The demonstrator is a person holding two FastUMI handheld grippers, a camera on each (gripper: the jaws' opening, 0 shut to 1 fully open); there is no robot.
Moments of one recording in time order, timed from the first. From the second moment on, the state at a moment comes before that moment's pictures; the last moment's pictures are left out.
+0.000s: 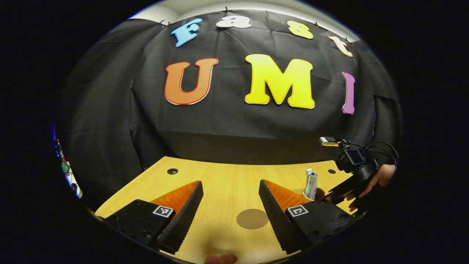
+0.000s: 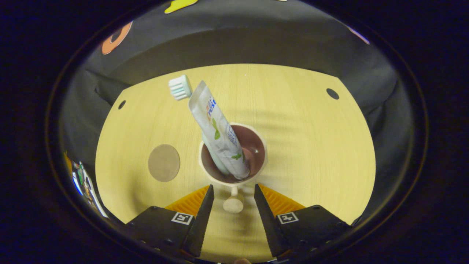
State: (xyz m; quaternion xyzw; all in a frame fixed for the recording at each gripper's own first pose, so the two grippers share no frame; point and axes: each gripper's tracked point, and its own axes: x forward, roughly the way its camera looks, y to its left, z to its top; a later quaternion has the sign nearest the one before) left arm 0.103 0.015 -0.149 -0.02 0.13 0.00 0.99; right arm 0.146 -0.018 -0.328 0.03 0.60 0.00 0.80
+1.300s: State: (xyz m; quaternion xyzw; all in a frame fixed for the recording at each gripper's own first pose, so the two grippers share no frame) left arm 0.059 0.048 -0.165 -0.02 0.18 0.04 0.98; right arm 0.139 0.003 -0.351 0.04 0.66 -0.02 0.75
